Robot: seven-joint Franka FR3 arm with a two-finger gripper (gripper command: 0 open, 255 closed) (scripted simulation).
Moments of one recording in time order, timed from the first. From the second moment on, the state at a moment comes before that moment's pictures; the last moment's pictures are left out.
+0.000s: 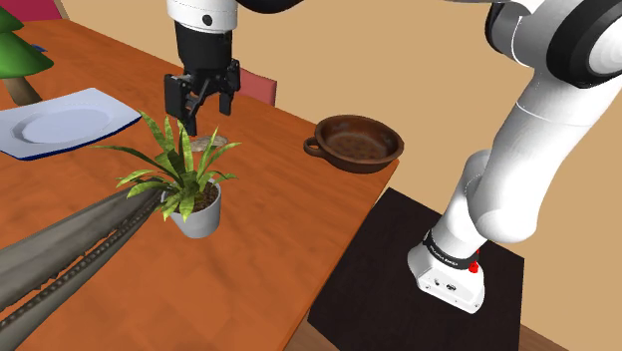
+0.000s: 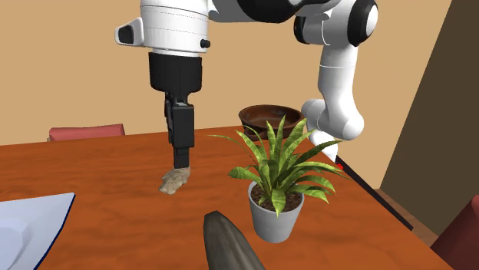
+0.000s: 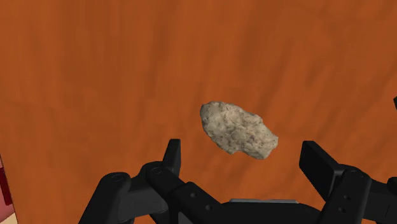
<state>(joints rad) 0.28 0.07 0.36 -1.62 -0.04 1.81 0.39</state>
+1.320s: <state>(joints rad) 0.29 0.09 0.37 -1.69 -0.05 1.91 0.40</state>
